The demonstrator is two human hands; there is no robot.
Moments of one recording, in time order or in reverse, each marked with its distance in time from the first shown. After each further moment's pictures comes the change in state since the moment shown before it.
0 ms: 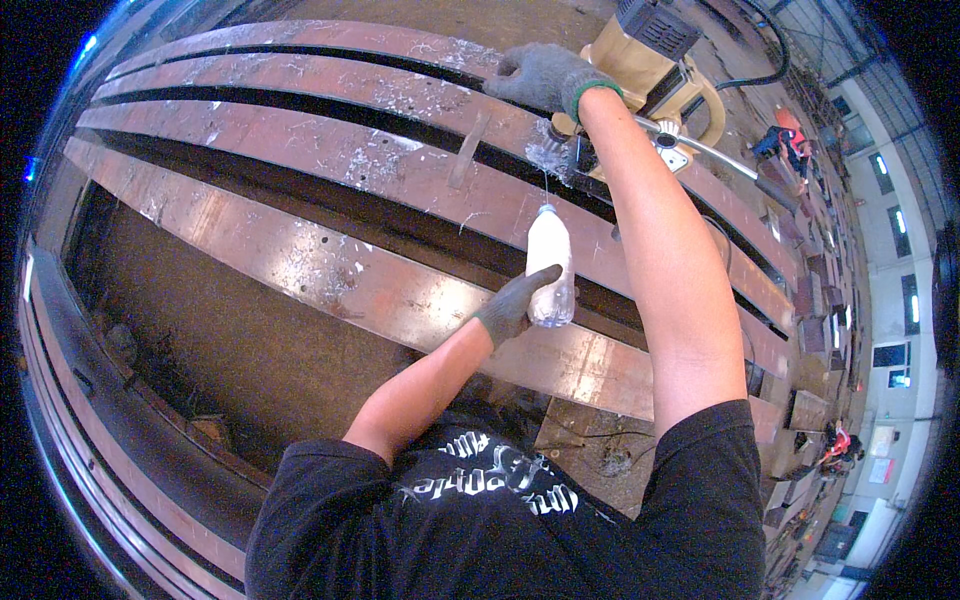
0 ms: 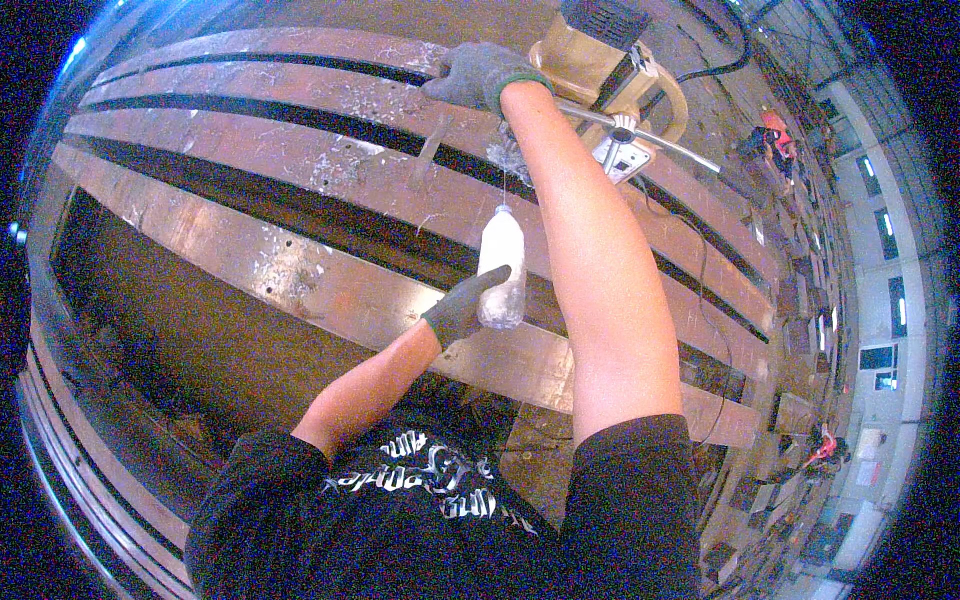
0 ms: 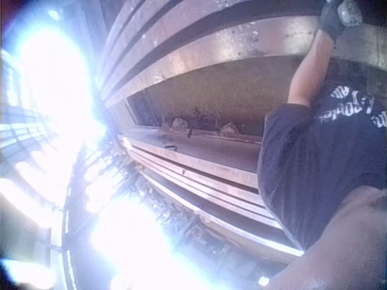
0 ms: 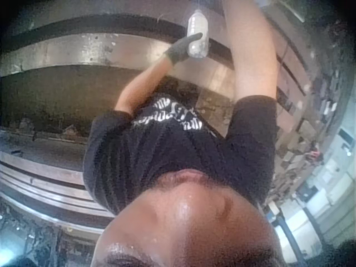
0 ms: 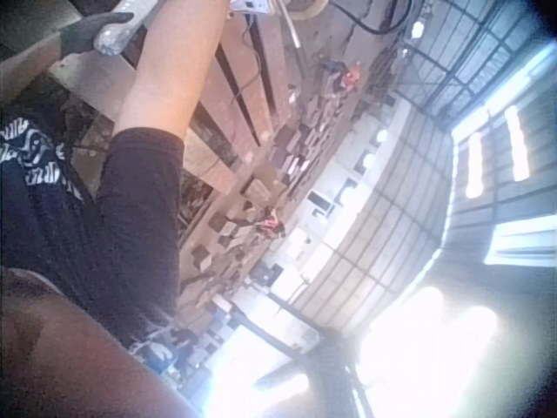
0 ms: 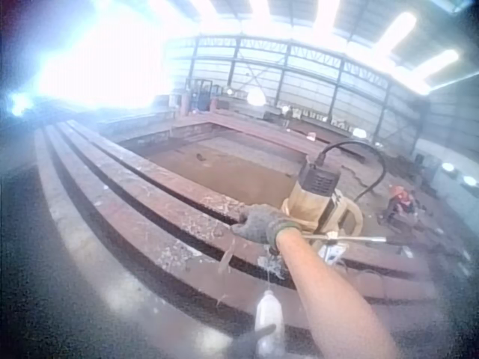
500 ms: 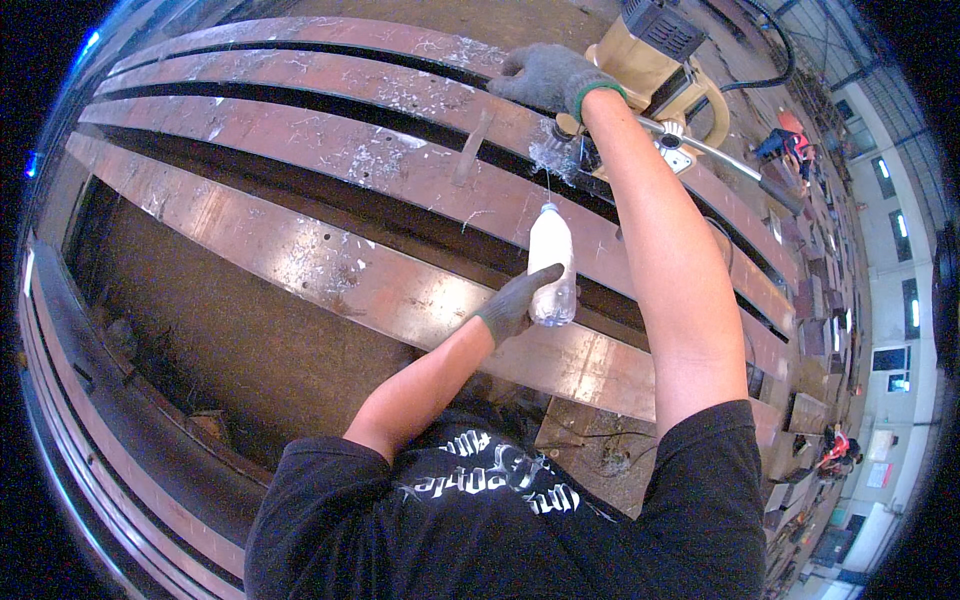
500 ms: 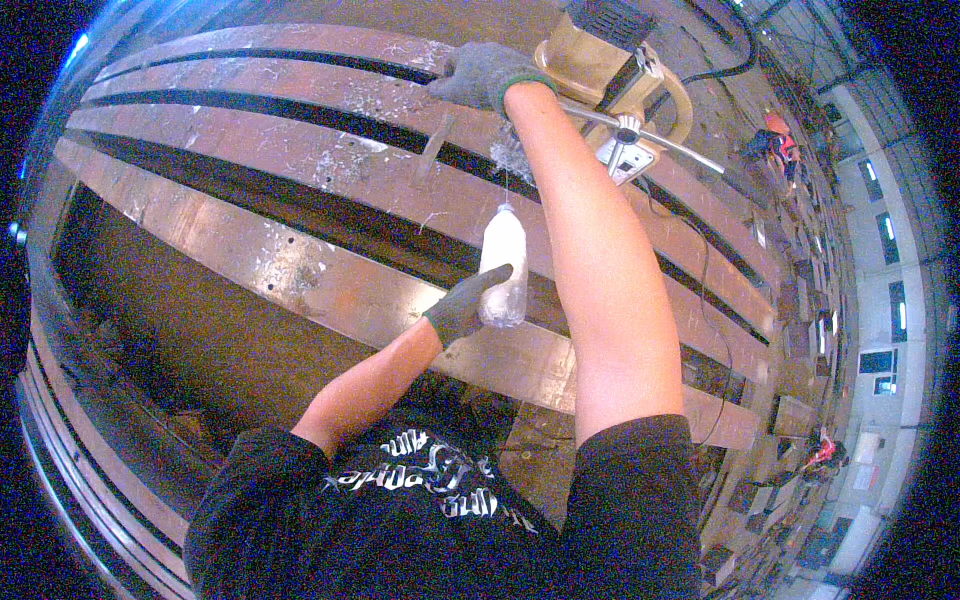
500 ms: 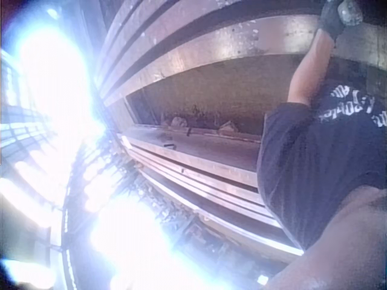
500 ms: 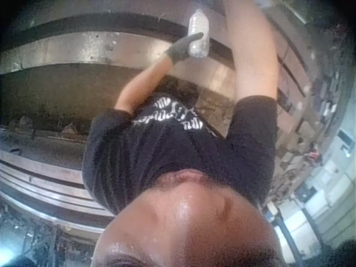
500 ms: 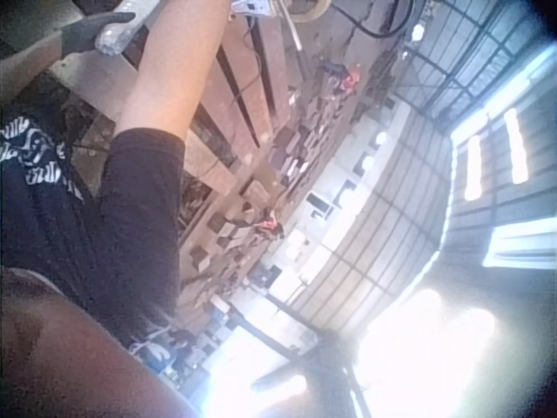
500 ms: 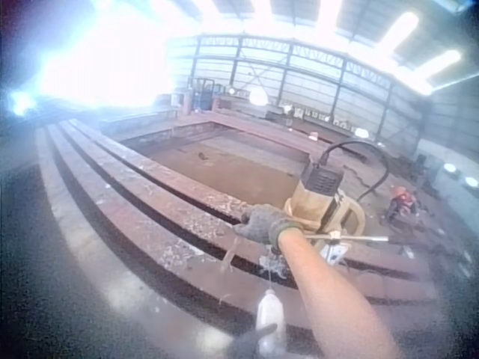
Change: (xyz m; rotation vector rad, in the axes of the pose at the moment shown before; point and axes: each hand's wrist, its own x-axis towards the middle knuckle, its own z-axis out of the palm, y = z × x) left_hand 0.000 0.000 -0.002 0.016 0.023 -0.003; right_hand 0.003 0.005 0.011 -0.015 0.074 -0.050
